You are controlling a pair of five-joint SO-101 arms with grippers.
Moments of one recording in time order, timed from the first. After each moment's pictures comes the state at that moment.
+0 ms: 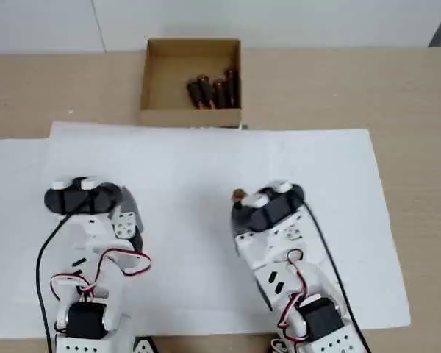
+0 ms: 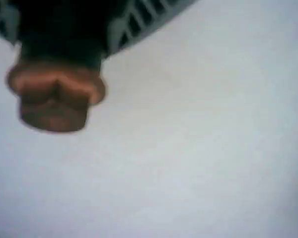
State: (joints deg) left arm -0.7 -103.4 90.7 48.3 11.7; right arm -27.7 -103.2 91.3 43.0 -5.4
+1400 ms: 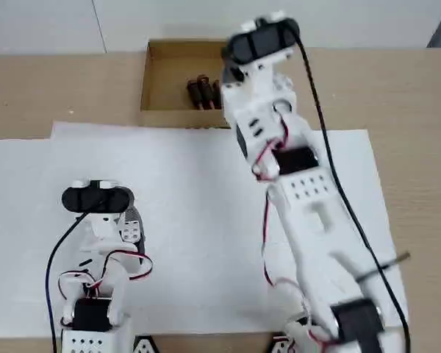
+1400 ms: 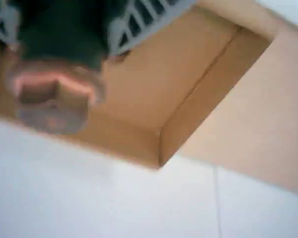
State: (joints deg) left arm -1.3 -103.4 96.6 50.2 7.2; right arm -19.7 -10.5 15.6 15.6 1.0
